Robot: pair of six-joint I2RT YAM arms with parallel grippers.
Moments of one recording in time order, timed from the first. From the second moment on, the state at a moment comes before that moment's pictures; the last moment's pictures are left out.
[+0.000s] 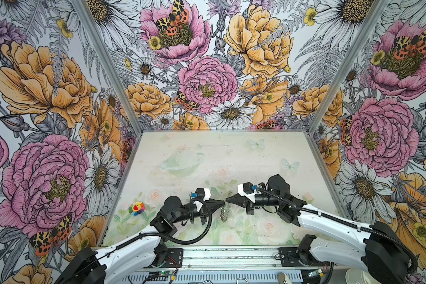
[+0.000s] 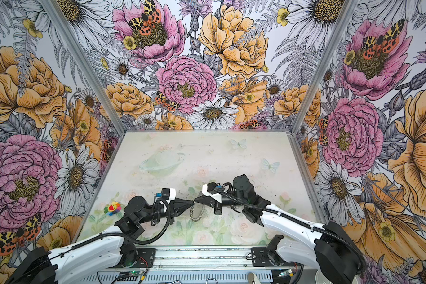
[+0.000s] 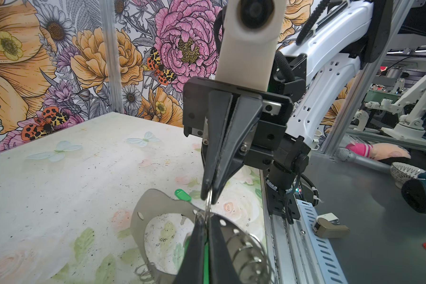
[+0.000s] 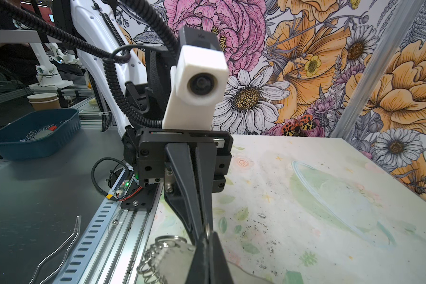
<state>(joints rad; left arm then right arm) -0.74 0.84 0.18 0.64 0.59 -0.14 0.77 1.12 0.54 0.40 -0.79 -0.17</state>
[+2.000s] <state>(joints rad) -0.80 0.98 0.34 0.27 0.57 0.07 0.74 1.14 0.68 -0.18 -0.71 -0.49</state>
